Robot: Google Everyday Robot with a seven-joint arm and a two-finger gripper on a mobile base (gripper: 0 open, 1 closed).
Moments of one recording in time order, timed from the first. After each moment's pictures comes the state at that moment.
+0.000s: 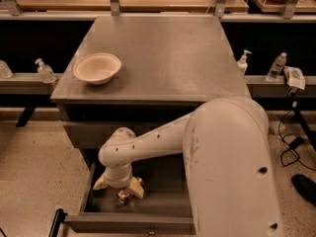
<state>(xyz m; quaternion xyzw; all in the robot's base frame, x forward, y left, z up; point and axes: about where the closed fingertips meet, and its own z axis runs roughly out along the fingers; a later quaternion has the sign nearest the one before) 0.497 0.146 0.448 -0.99 0.08 0.04 0.07</state>
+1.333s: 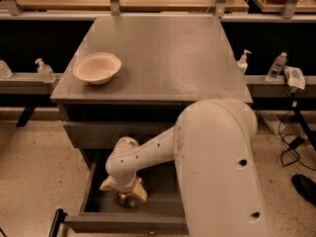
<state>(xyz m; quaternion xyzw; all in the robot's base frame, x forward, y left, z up) 0.510 0.133 0.399 -0.99 0.12 0.00 0.07</state>
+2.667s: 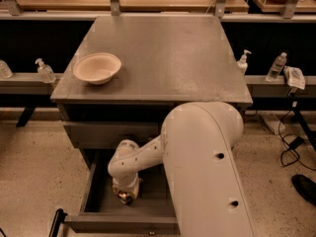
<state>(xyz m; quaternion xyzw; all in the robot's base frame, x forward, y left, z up) 0.529 0.124 0.362 -0.99 0.13 0.00 0.05</state>
